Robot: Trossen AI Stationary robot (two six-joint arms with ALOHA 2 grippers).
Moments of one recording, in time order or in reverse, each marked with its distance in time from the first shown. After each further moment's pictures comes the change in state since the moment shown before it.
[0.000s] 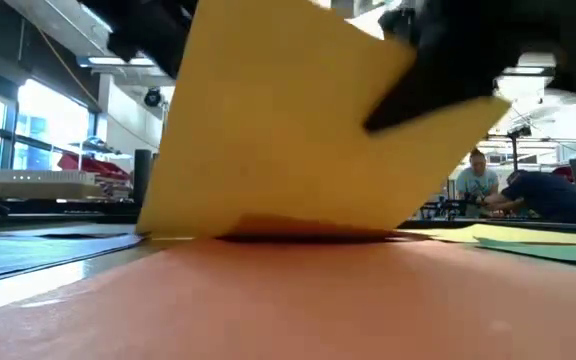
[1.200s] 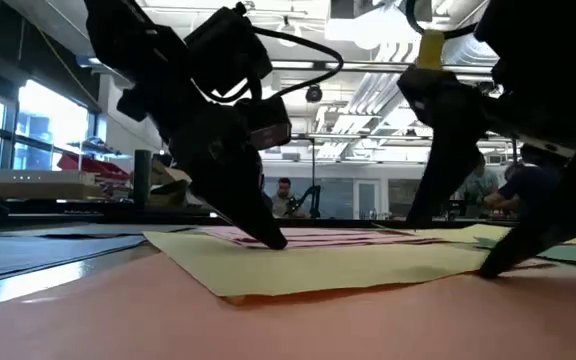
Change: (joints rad) left arm 0.019 0.342 0.006 0.023 0.193 -0.281; right arm 0.055 0.179 -0.133 0.190 -0.061 -0.223
